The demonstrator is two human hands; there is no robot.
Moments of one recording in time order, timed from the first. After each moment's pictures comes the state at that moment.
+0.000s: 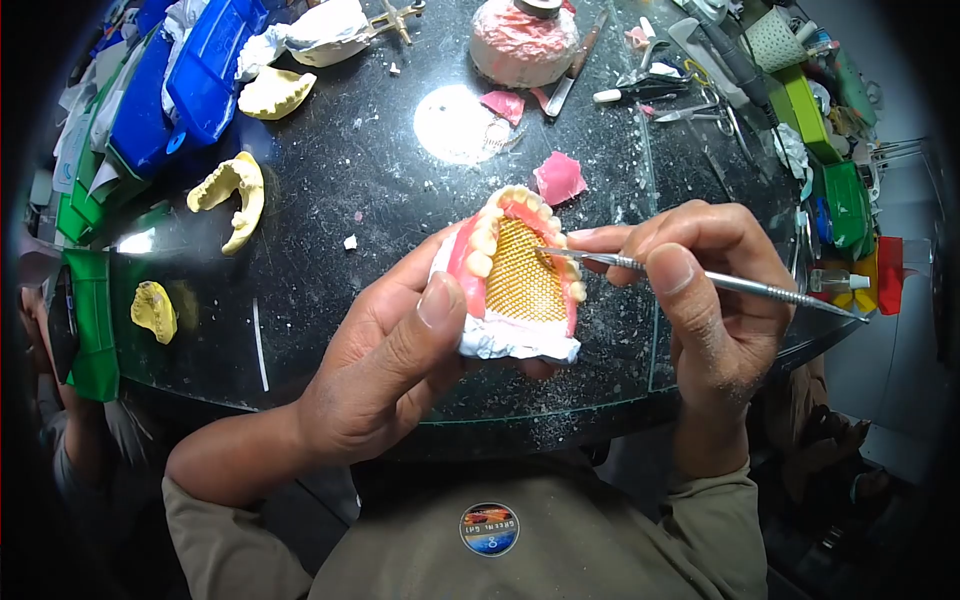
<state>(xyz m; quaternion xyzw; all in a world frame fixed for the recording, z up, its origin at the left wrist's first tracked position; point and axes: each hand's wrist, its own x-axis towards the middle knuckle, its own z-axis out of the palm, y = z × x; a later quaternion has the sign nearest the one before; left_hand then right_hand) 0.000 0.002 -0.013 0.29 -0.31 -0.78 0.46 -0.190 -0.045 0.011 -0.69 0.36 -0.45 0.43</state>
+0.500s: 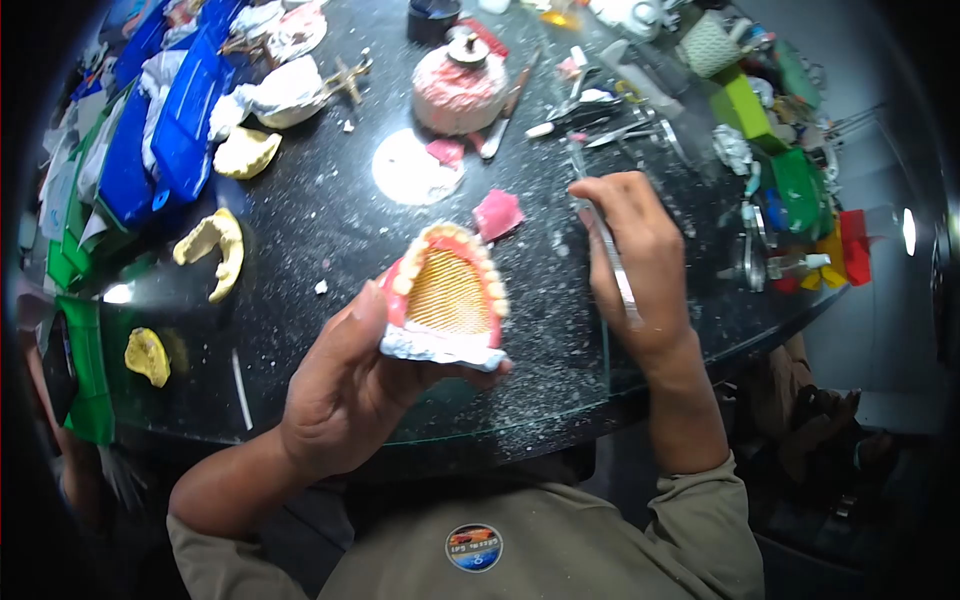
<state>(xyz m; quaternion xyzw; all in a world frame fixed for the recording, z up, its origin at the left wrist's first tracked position) 0.006 0.006 -0.012 0.27 -0.22 -0.81 0.47 -0.214 -0.075 -0.012 -0.82 0.50 -0.28 0.04</state>
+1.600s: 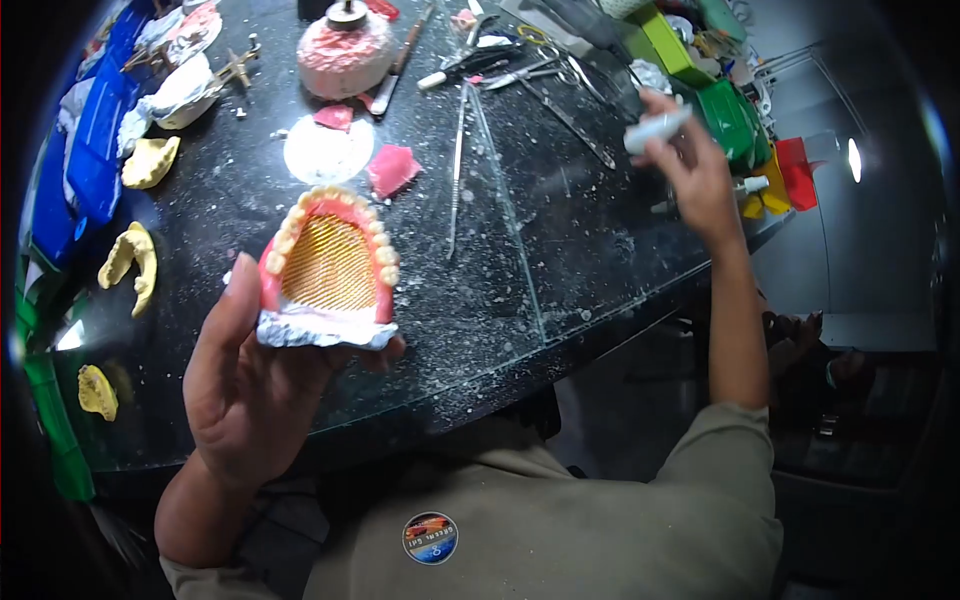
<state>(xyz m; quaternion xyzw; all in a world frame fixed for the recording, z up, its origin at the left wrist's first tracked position) 0.006 0.011 -0.001 0.29 -0.12 -0.81 0.50 -0.349 -0.088 0.023 -0.72 0.54 -0.34 0.28</state>
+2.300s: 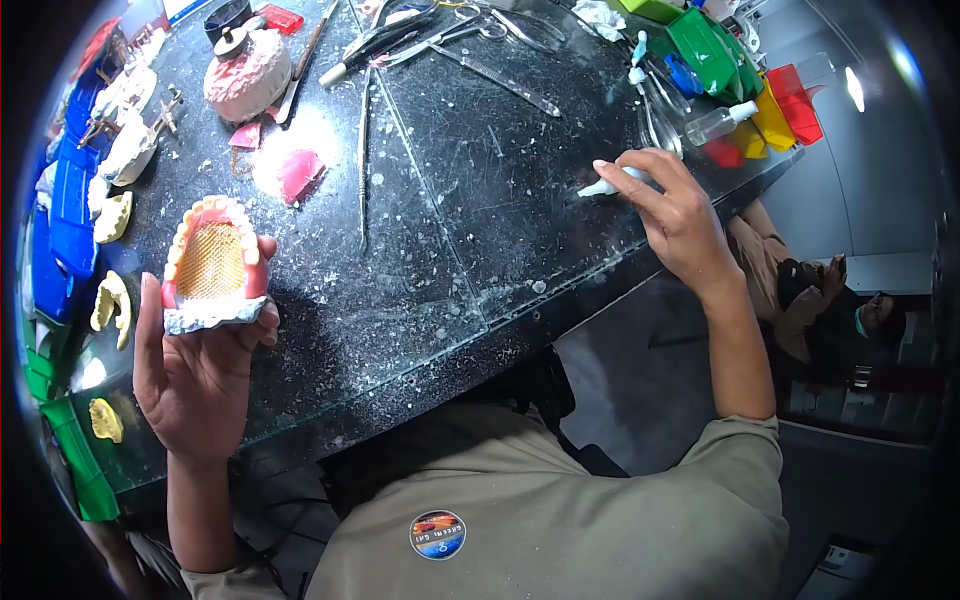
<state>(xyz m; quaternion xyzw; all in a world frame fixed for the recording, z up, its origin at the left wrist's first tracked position) 0.000 0.002 -0.010 0.27 -0.23 -0.76 0.54 -0.393 -0.007 -0.002 -0.86 0.50 -0.09 -0.06</state>
